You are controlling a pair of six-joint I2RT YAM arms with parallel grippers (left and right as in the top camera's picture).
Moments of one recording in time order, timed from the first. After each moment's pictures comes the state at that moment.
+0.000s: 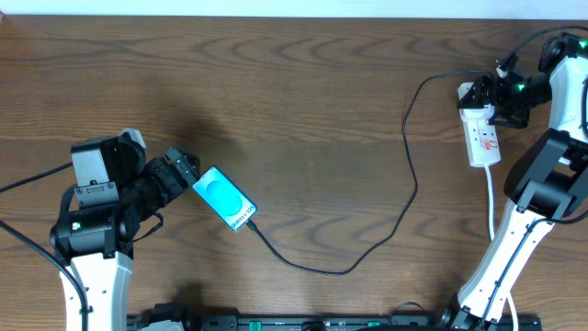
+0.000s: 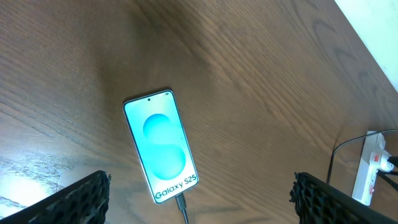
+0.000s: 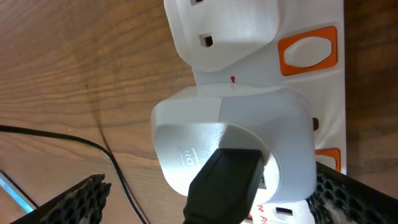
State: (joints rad) left arm 0.17 1.01 0.94 -0.89 0.33 -0.51; right arm -0.40 2.53 2.33 -1.43 -0.46 -0.19
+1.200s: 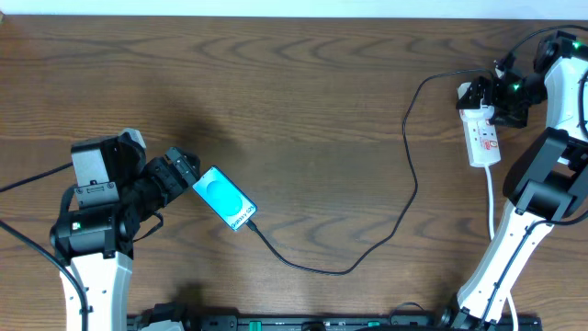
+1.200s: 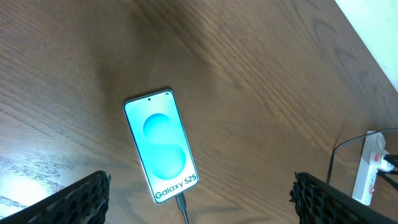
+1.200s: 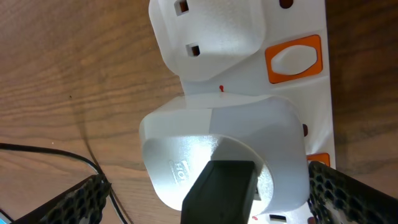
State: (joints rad) left arm 0.17 1.01 0.94 -0.89 0.33 -0.51; right arm -0.38 2.49 2.26 -1.35 -0.40 -0.14
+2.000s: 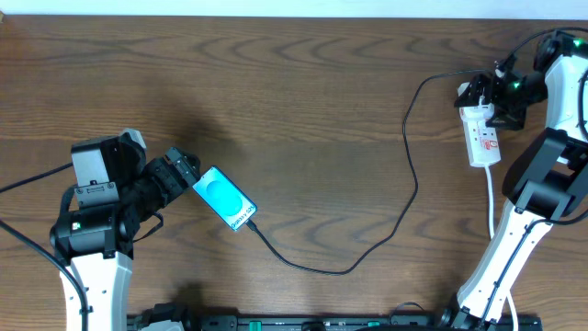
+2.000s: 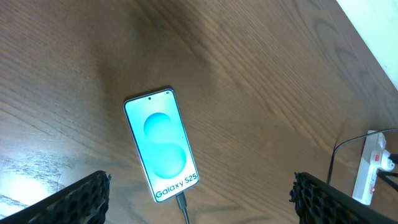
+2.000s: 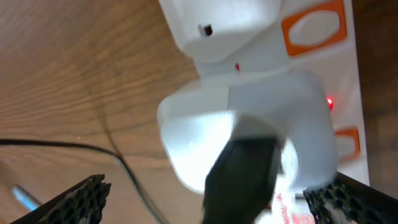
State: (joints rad) left arm 0.17 1.01 0.94 -0.89 0.33 -0.51; right arm -0.38 2.50 2.32 -1.44 -0.44 -0.06
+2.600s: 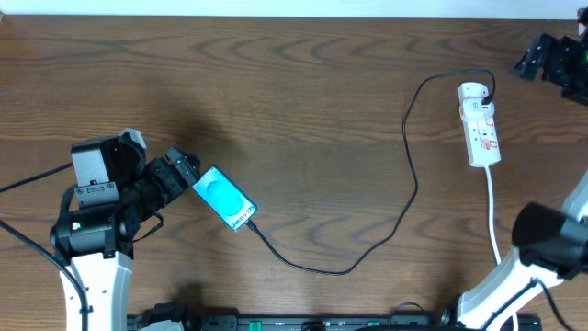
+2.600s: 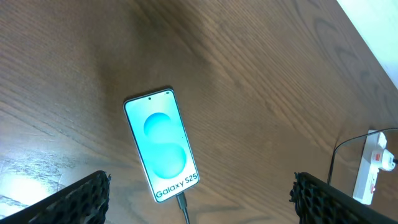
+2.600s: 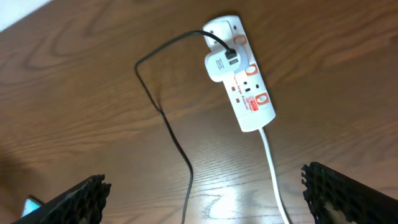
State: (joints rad) left arm 0.17 1.01 0.94 -0.89 0.33 -0.51; right arm -0.35 1.98 2.50 -1.69 -0.23 0.05
